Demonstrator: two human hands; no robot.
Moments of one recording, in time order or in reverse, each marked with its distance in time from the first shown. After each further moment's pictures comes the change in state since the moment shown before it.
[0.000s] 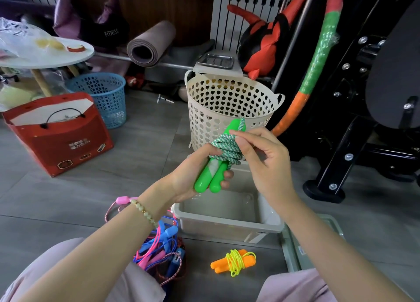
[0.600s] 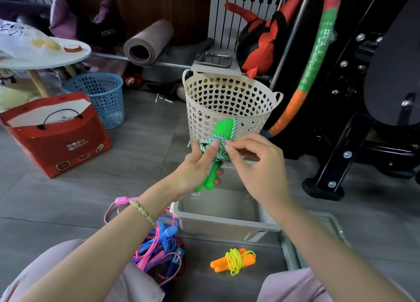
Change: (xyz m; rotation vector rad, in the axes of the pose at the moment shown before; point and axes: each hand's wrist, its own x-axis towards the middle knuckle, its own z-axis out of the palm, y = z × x) left_hand 0.009 -0.011 -0.006 0.326 0.254 0.143; right_hand -0.006 -0.003 0.005 -0.220 0.024 -0.005
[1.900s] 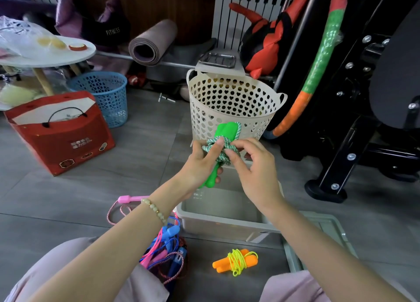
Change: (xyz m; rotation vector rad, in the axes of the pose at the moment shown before) left_hand 0.008 -0.006 -0.002 0.005 0.197 -0.038; right_hand -0.005 0.013 0.019 -0.094 -0.043 0.037
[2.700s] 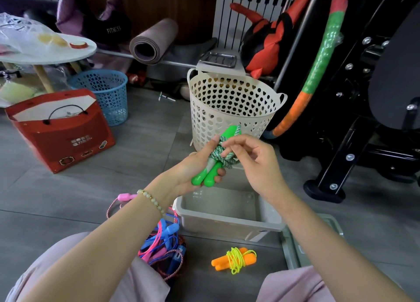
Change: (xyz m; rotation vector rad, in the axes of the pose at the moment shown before) left_hand 0.005 0.004 -0.012 -0.195 -0.258 -0.277; right_hand 0.011 -0.008 -0.009 0.491 -0.191 0.140
